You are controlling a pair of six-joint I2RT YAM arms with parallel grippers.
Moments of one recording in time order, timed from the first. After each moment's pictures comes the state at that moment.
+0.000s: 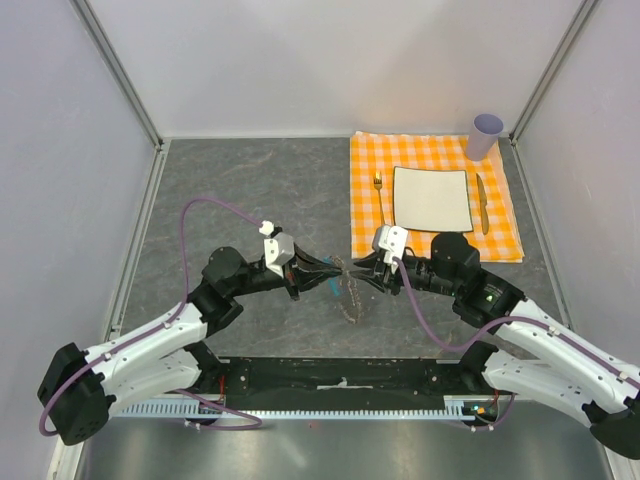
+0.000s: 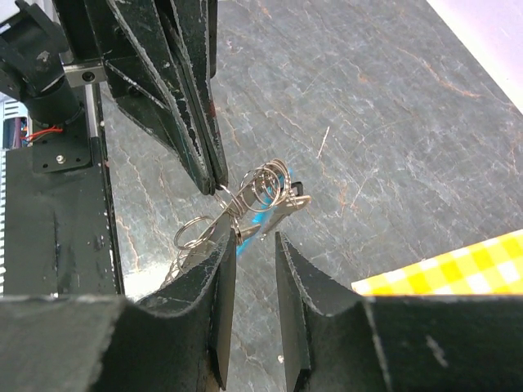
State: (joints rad) left arm -0.79 0.92 0.49 0.59 0.61 -0.15; right arm 0.82 0.82 0.76 -0.17 -0.39 -0.21
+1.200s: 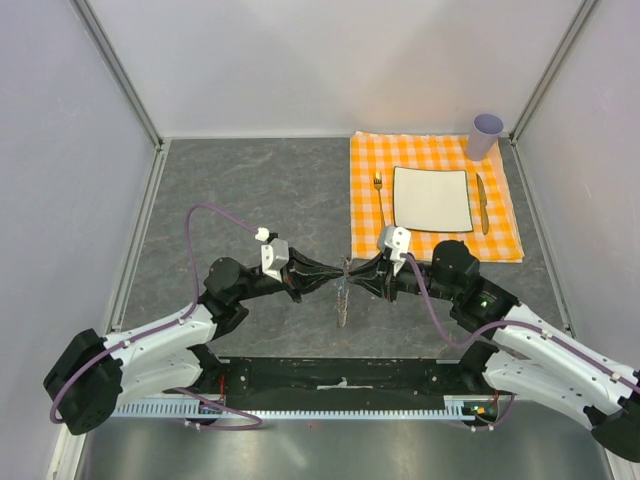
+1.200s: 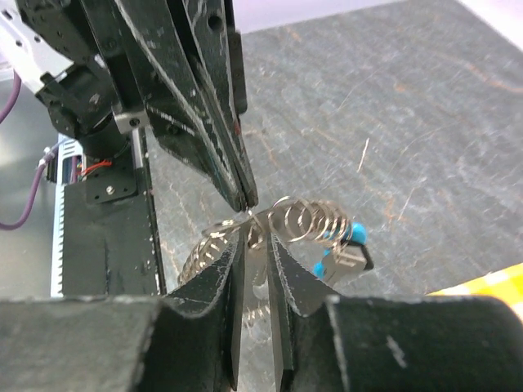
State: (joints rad) left arm -0.79 1.00 0.38 0.92 0.60 -0.22; right arm 0.82 0.81 0.65 0.01 -0.46 -0.02
